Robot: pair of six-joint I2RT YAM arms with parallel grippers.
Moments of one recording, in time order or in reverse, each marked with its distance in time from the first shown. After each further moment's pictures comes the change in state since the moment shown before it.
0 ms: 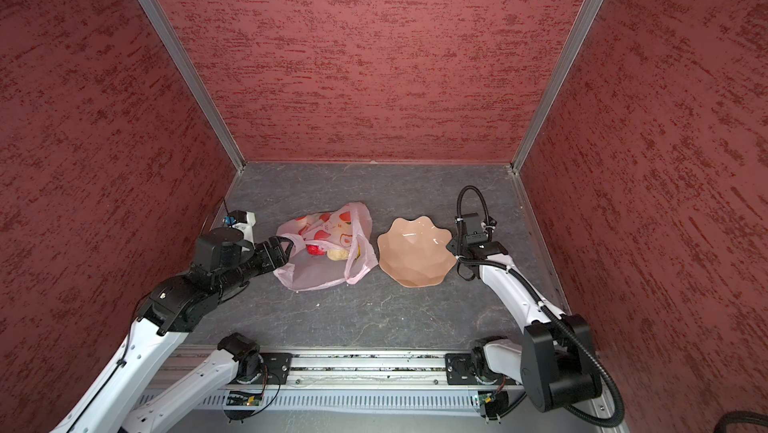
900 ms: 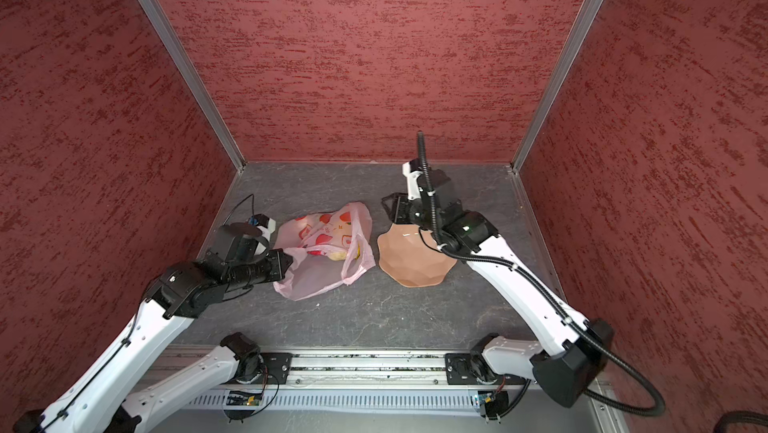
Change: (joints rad) left arm -0.120 0.059 0.044 -0.175 0.023 0.010; right arm 0.483 0.093 0.582 0.016 -0.318 -0.326
